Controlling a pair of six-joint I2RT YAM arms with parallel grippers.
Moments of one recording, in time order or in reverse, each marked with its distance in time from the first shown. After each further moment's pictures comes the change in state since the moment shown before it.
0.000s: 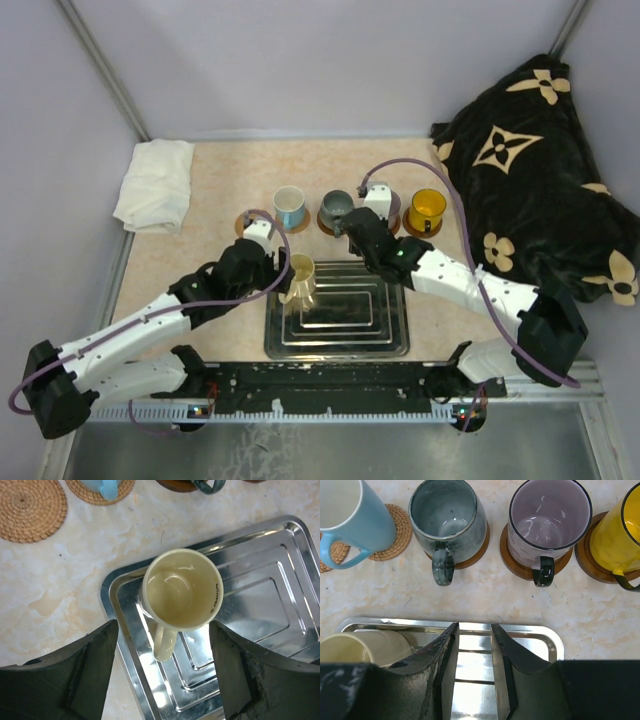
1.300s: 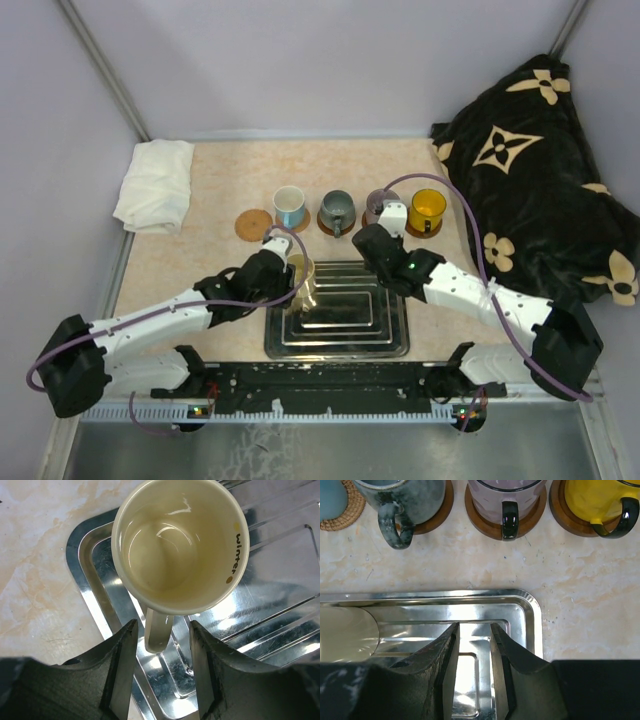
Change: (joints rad) left arm -0.049 0.132 -0.079 0.011 0.082 -0.044; right arm 0.000 -0.104 -0.124 -0.114 0.015 0.107
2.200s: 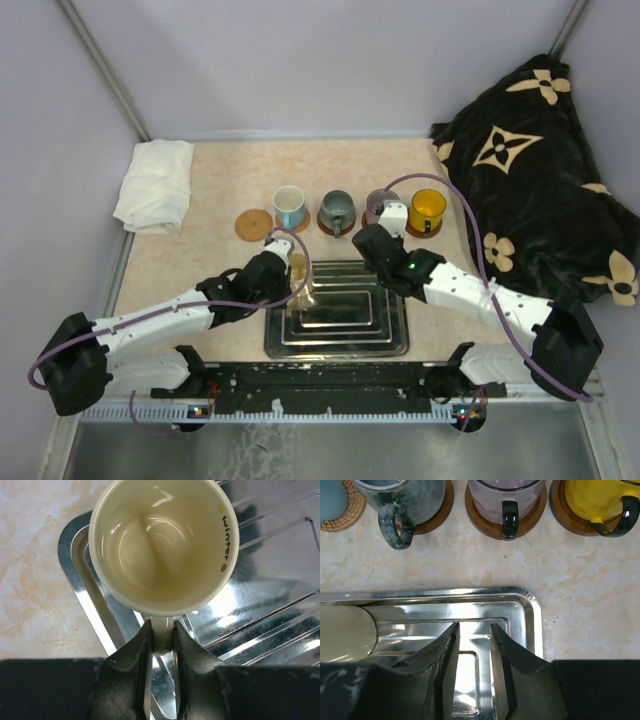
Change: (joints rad) left arm -0.005 0.021 -0.009 0.016 0.005 0.000; right arm 0.000 -0.001 0.000 -0.002 0.000 0.009
